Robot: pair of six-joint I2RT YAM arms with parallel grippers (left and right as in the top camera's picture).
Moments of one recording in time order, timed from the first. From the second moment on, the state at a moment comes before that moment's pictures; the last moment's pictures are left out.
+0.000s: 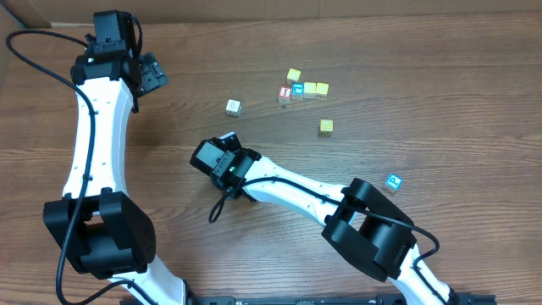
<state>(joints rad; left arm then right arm) 0.13 1.86 1.74 -0.94 -0.30 -0.39 1.01 2.24 1.72 -0.79 0.24 0.54</state>
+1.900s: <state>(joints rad) 0.13 1.86 1.74 -0.94 -0.30 -0.39 0.97 2.20 1.85 -1.00 0.12 0.55</state>
